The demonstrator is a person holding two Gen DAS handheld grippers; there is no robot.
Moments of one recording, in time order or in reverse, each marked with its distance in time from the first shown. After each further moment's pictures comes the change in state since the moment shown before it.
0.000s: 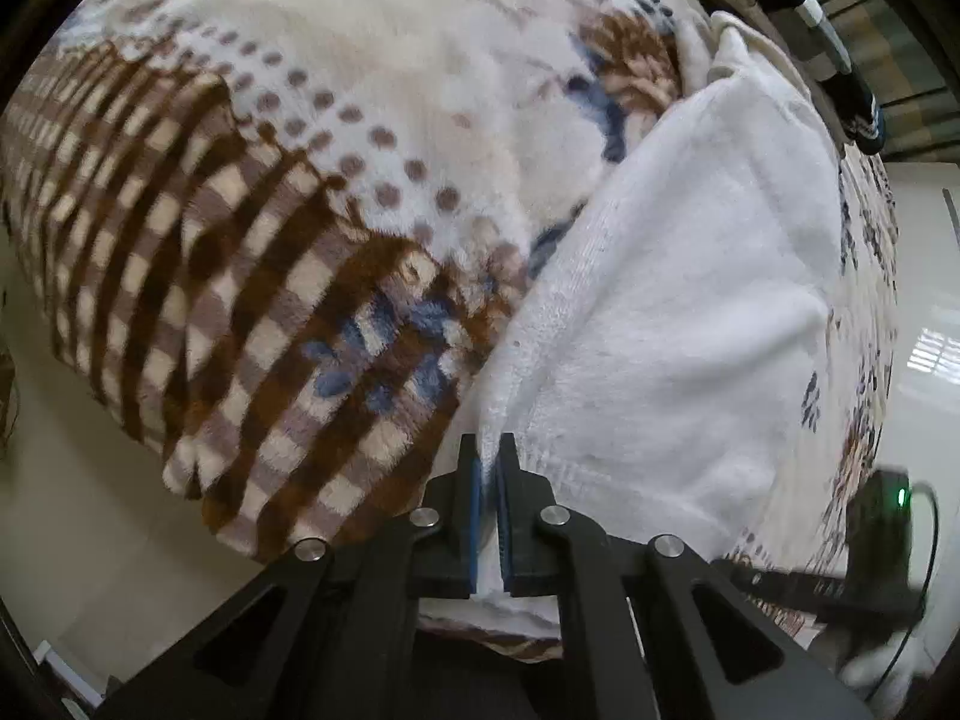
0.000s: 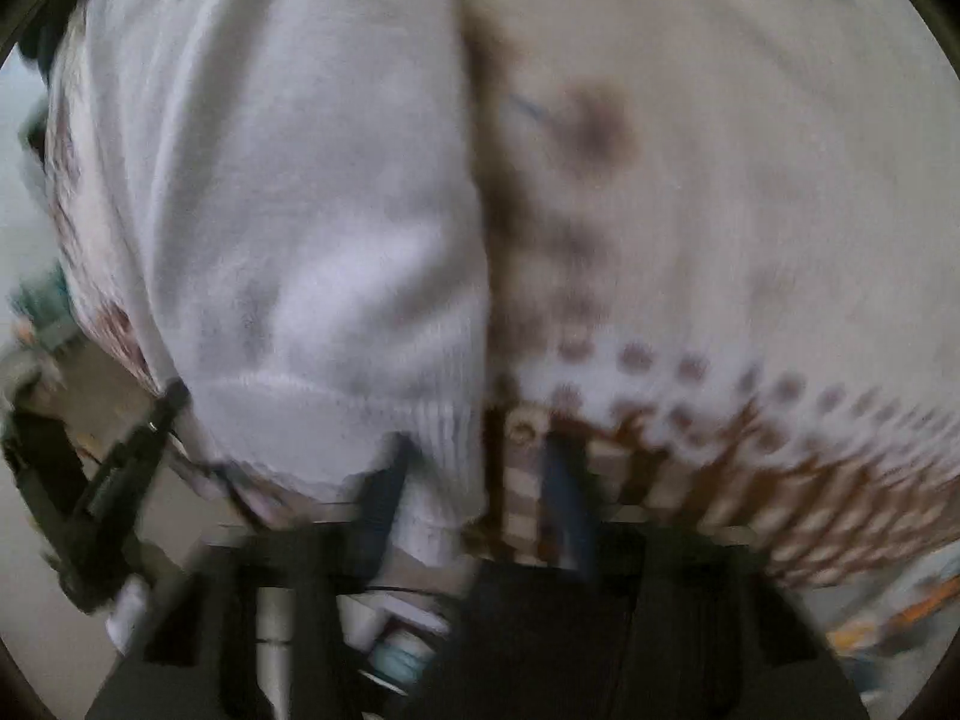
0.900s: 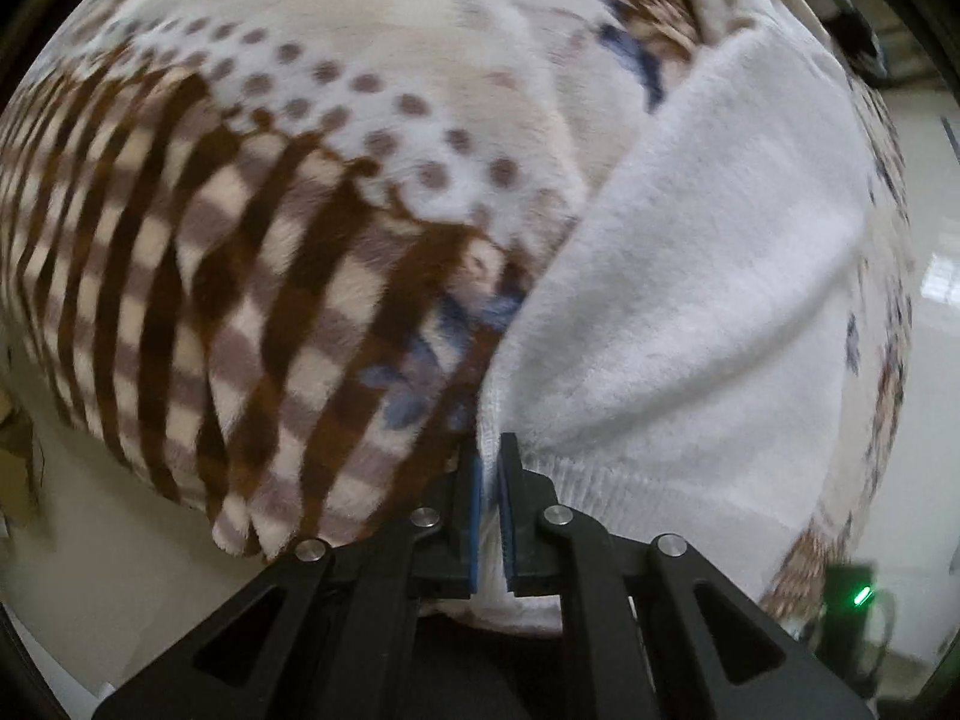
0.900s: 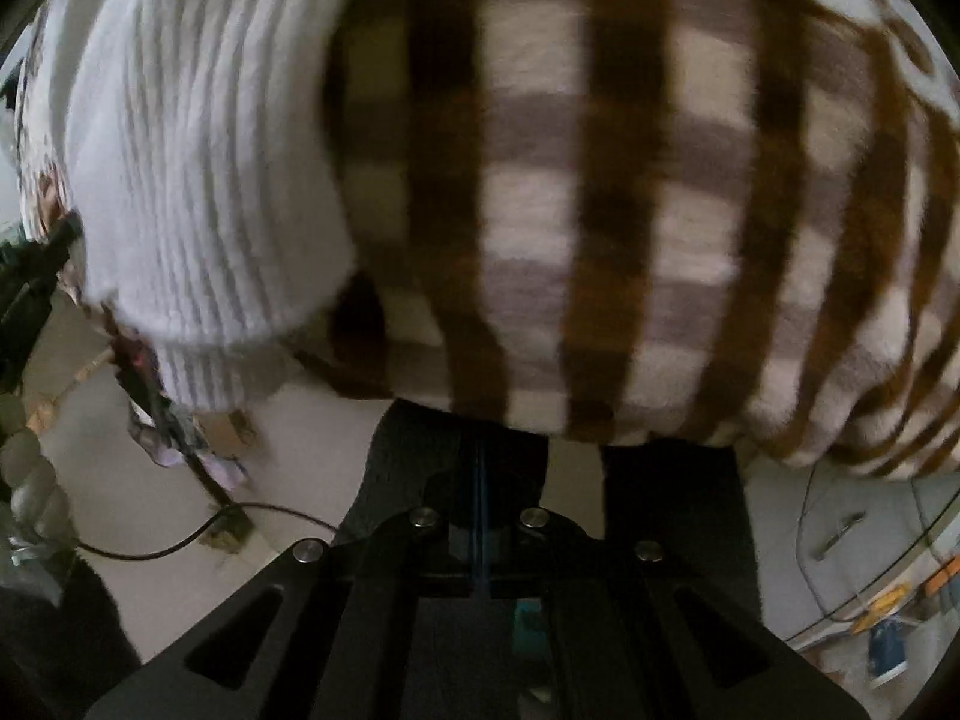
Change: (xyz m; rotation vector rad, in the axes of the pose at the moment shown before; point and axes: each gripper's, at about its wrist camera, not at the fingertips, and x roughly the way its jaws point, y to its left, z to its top) left arm 0.029 0.021 0.015 0.139 0.117 0.018; right arm 0.066 -0.021 -0.117 -0.017 0.132 -0.067
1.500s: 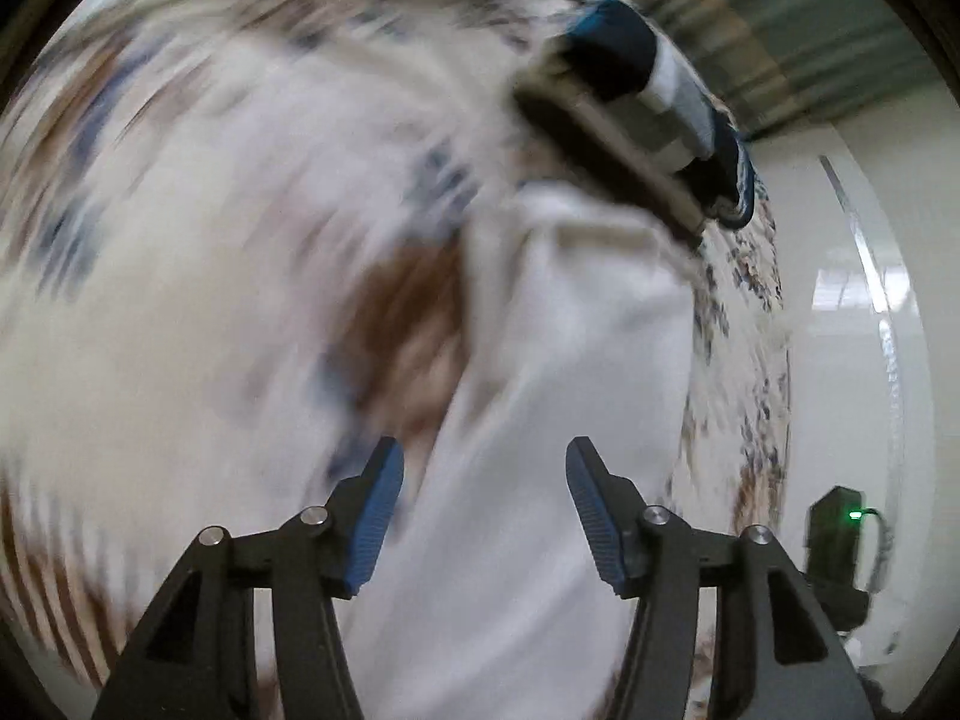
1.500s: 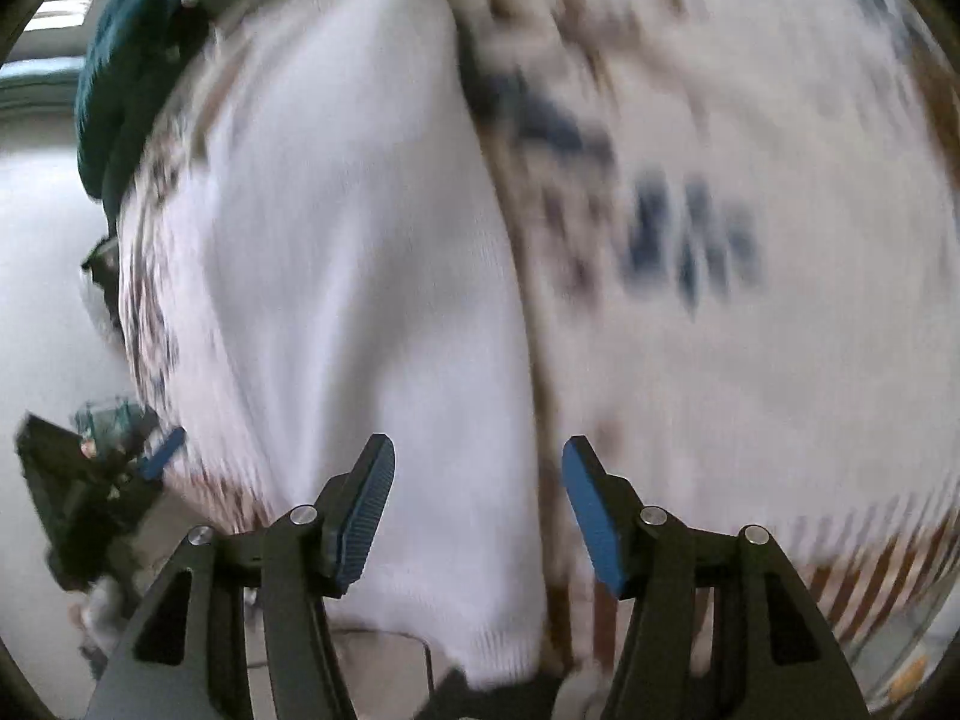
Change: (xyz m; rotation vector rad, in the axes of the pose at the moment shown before) left arm -0.074 -0.101 0.208 0.163 -0.217 -0.250; right arm -0.244 -0.009 0.145 0.067 -0.514 0.131
